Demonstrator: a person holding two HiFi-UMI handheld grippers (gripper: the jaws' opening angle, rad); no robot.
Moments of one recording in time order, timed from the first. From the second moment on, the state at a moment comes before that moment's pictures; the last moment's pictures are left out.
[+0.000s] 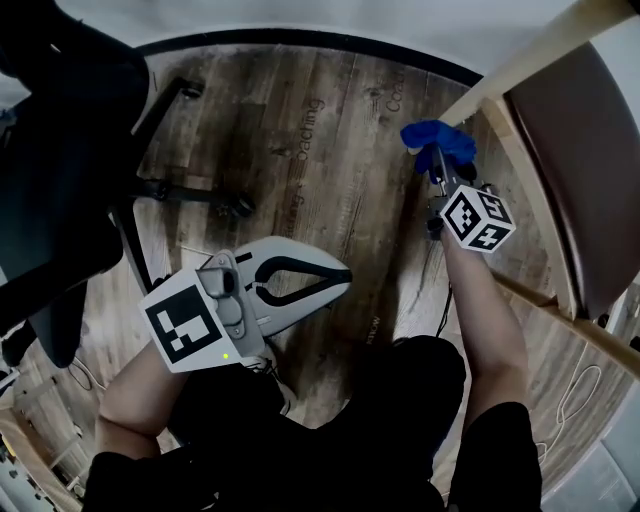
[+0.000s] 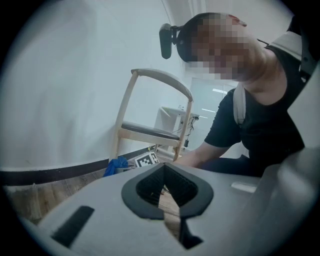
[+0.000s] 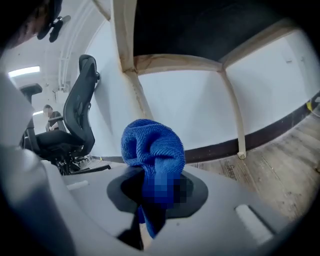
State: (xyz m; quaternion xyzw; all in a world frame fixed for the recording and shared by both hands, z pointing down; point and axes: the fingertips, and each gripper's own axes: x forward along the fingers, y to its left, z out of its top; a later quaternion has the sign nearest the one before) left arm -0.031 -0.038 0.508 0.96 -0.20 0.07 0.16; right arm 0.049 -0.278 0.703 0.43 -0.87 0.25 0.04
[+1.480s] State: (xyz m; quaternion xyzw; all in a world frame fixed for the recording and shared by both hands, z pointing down) left arm -0.013 -0.023 0.510 0.97 -0.16 0.08 0.15; right arm 0.044 -0.277 0.763 0.42 -0.86 0.26 0.13
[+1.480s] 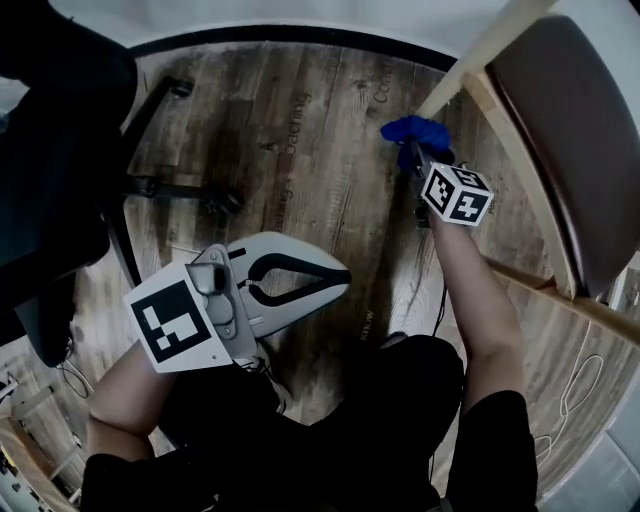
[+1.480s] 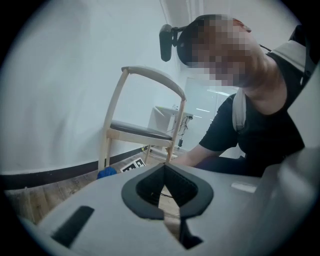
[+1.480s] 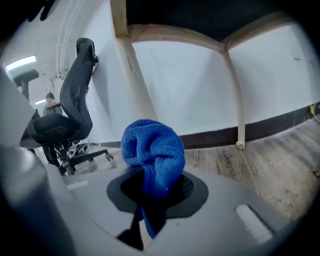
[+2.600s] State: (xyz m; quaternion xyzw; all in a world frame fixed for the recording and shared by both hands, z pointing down) left arm 0.008 -0.007 0.502 0.98 -0.11 0.07 0.13; right arm 0.052 -0.242 0.532 0.44 -0.80 0.36 -0.19
